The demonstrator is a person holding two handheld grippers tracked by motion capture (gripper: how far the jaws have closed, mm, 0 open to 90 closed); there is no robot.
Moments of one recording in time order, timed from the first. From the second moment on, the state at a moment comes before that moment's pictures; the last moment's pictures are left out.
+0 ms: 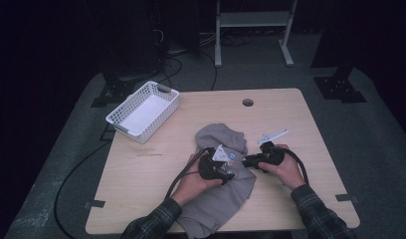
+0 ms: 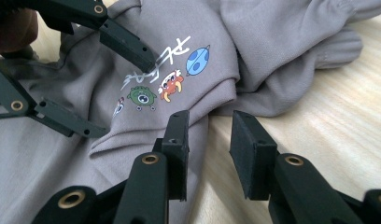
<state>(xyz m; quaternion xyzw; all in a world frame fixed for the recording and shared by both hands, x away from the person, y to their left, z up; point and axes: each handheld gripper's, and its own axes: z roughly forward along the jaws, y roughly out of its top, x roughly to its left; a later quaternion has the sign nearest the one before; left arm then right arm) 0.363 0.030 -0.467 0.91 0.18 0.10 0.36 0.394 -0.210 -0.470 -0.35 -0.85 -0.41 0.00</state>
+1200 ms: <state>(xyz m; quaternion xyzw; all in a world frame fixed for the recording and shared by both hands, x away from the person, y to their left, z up) 0.364 0.056 -0.441 0.88 0.18 0.09 0.43 0.393 -0.208 -0.450 -0.33 -0.84 -0.42 -0.04</state>
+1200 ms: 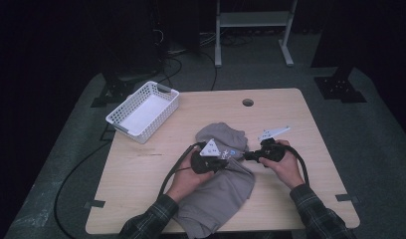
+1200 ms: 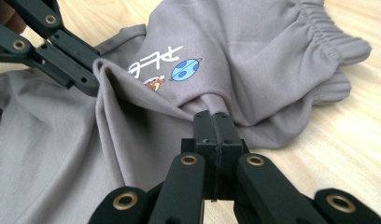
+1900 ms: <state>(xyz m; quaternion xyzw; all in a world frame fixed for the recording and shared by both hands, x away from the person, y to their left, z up) 0.367 0.066 -0.439 0.87 0.19 0.09 0.44 0.377 -0.194 -0.450 -0.26 -0.87 -0.41 -0.09</state>
